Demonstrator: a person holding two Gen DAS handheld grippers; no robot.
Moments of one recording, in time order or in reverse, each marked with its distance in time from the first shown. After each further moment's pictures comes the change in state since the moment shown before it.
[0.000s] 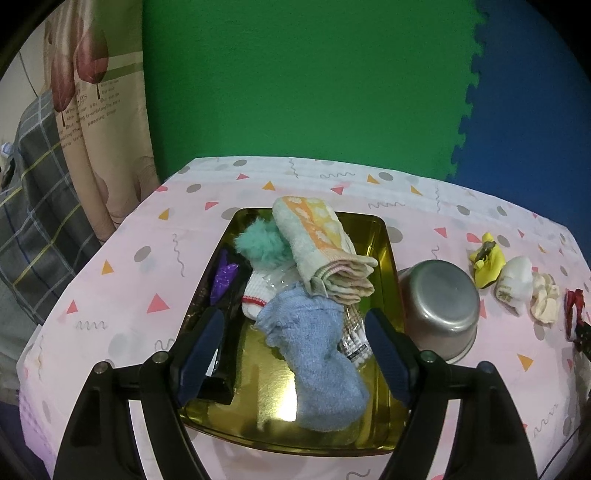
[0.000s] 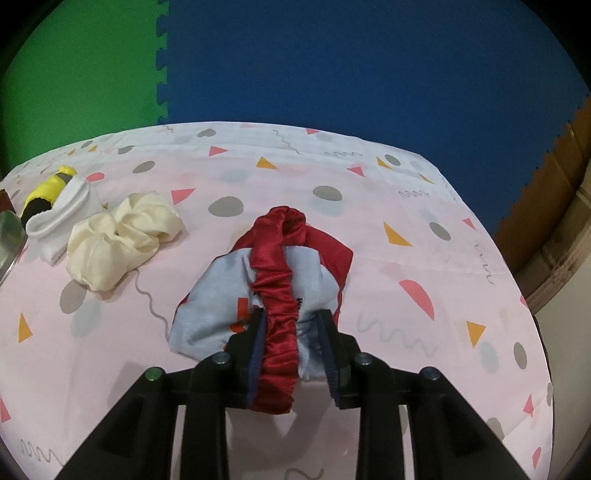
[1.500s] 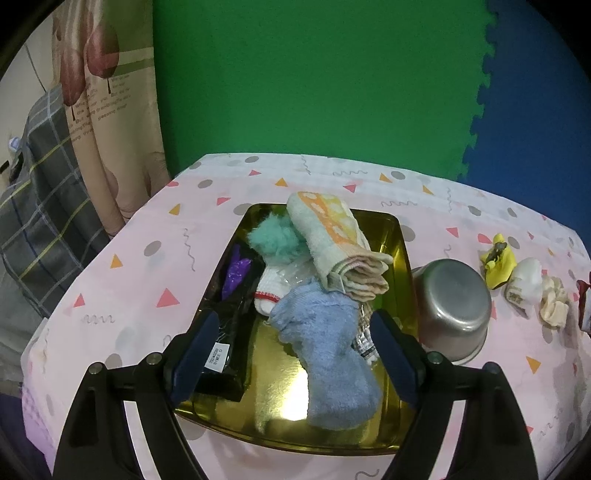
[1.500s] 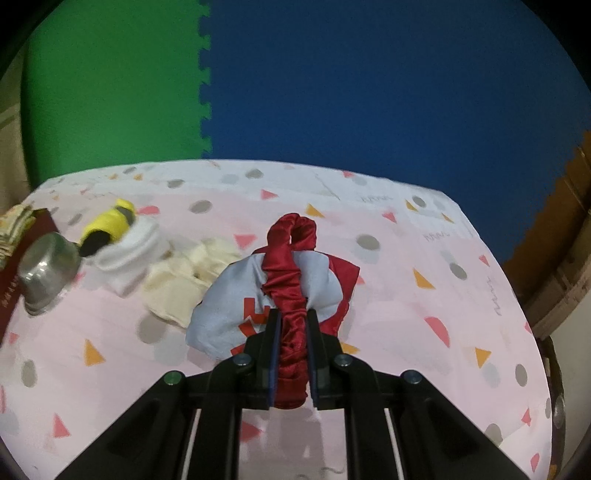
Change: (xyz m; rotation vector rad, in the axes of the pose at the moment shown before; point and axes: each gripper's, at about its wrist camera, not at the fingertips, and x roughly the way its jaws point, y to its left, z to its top) left arm 0.002 0.009 -0.004 -0.025 0.004 0.030; right arm -0.055 0.041 0.024 -0.032 -0.109 0.111
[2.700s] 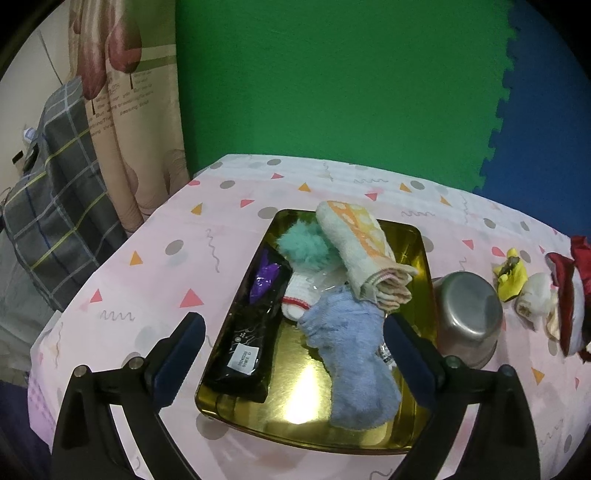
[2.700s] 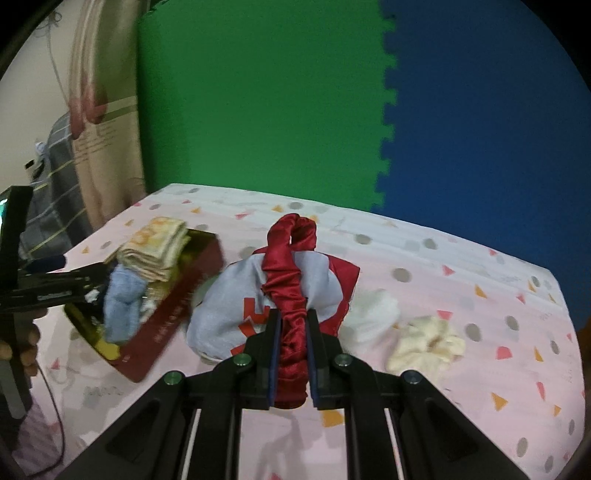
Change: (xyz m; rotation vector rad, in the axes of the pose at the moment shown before) left arm -0.006 0.018 0.006 -0.041 -0.002 0.051; right arm -0.064 0.185 0.041 -0.175 -0.089 0.356
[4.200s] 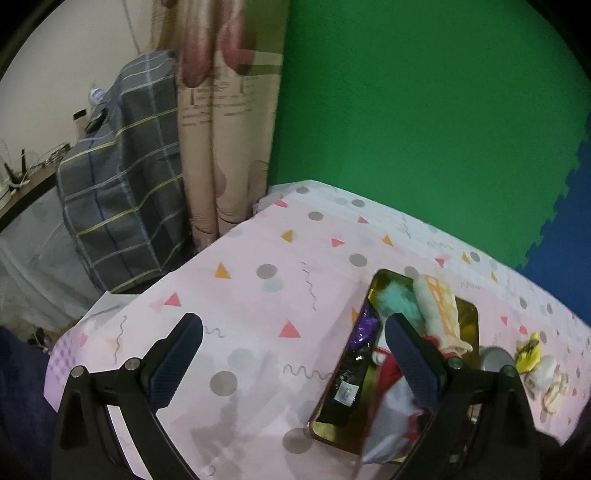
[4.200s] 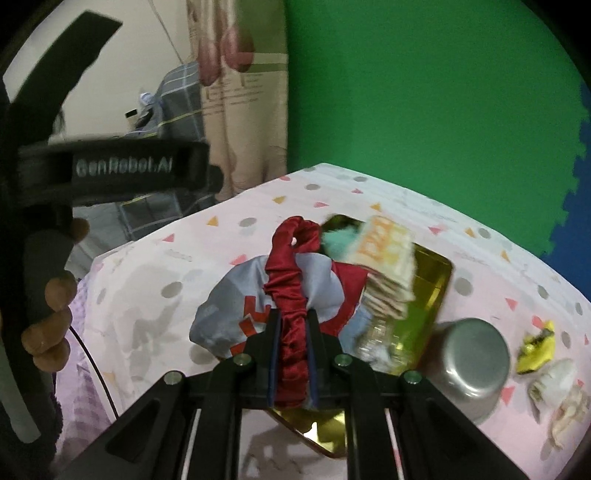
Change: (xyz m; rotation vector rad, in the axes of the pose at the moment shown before) left arm -0.045 0.106 0.034 -0.246 -0.059 0.115; right arm 0.054 0.206 0.018 -0.231 0.048 0.370
